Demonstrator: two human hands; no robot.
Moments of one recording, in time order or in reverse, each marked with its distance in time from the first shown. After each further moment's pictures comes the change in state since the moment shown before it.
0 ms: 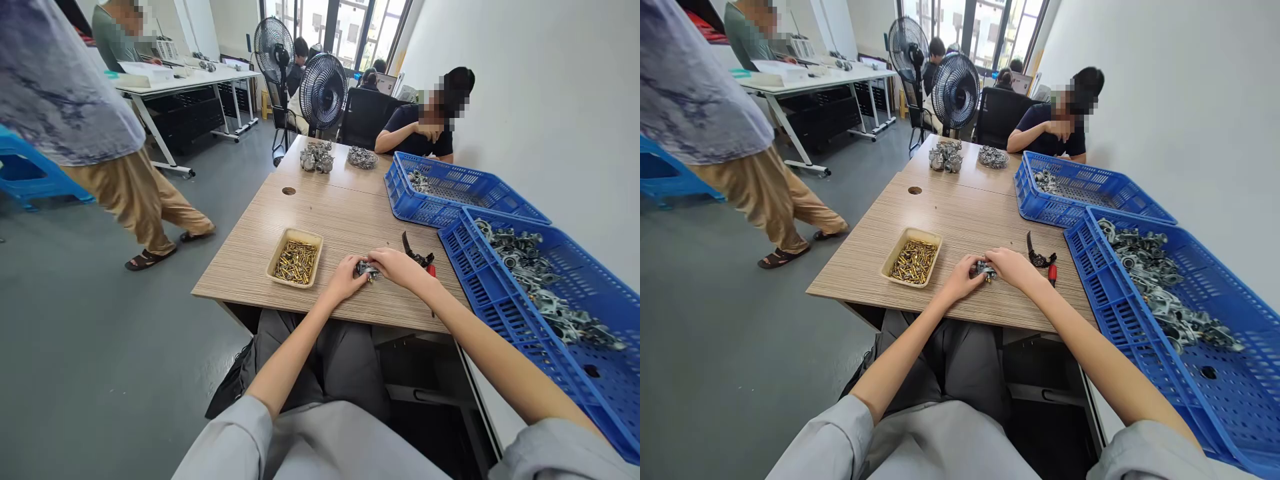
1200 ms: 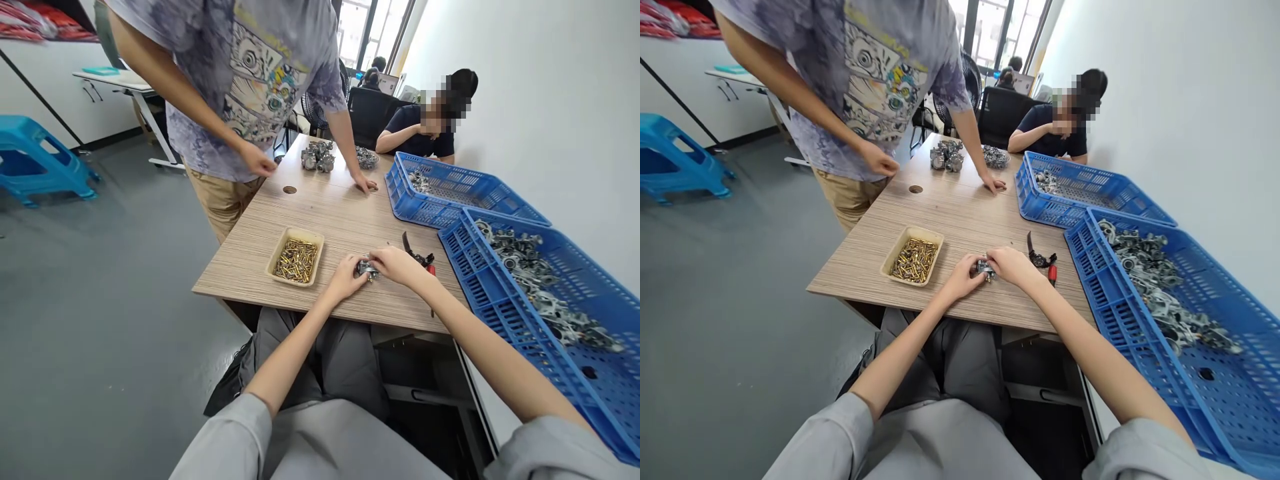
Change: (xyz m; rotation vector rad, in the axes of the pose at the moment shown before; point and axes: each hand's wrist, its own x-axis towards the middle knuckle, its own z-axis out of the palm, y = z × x) left_hand 0.002 -0.003 0.002 0.008 0.003 0.033; right_hand 0.007 0.004 0.001 -0.021 -0.012 0.072
